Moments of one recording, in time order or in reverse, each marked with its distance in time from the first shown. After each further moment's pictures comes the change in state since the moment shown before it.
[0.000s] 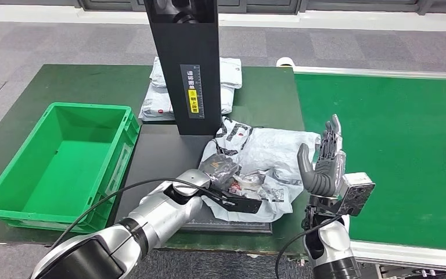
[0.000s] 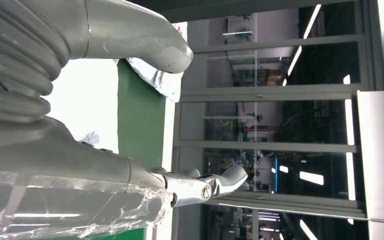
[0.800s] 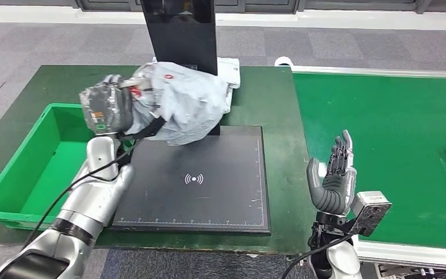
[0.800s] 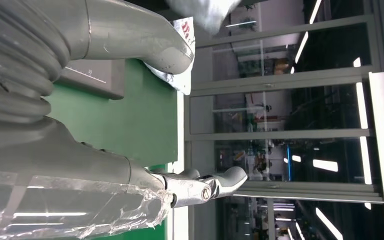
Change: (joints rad) left arm 0.132 0.304 0.461 -0.564 -0.378 0.674 0.392; right arm 0.134 0.004 -0.014 -0.144 -0.020 -0.014 0.049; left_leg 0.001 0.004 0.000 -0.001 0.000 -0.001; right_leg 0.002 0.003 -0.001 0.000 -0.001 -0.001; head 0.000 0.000
